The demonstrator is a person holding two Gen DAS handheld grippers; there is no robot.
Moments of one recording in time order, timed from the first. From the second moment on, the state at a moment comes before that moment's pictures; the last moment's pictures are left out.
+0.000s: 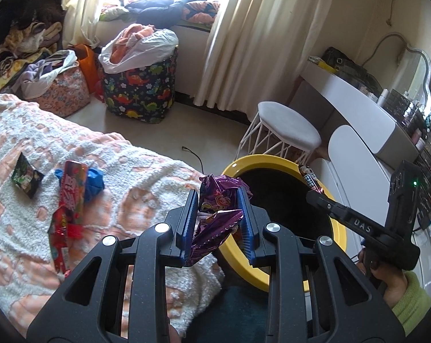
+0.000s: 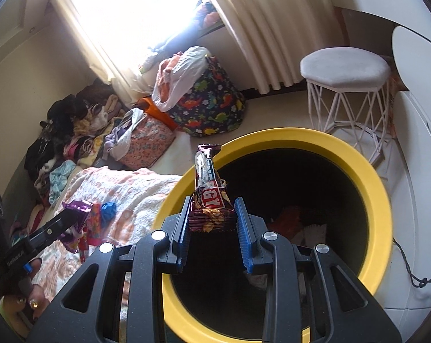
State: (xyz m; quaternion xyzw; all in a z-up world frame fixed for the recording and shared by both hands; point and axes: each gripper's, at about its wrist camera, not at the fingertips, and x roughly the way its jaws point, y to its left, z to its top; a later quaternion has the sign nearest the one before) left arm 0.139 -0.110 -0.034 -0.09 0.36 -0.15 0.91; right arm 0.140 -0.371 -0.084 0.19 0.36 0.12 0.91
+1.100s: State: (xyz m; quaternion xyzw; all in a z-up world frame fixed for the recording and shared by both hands) left arm 0.152 -0.164 -0.075 -0.05 0.41 -0.20 0.89; right arm 0.148 -0.403 -0.105 0.22 0.39 0.07 0.89
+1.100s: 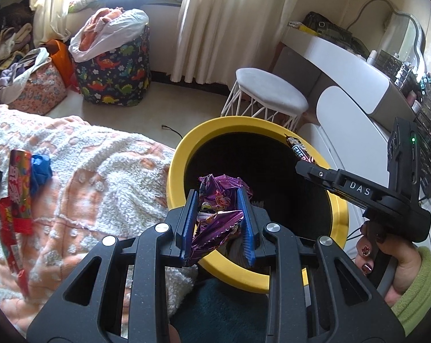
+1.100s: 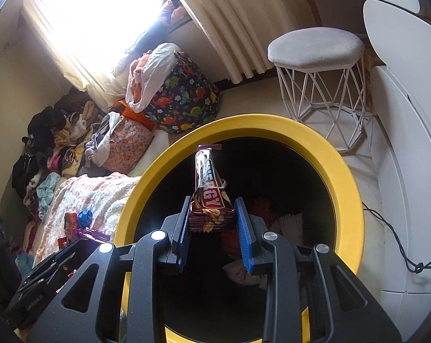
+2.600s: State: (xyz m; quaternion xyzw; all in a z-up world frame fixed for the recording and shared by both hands) left arm 0.149 -0.096 -0.047 -0.08 0.35 -0.09 0.93; right arm 0.131 -0.356 -0.077 0.17 0.32 0.08 0.93
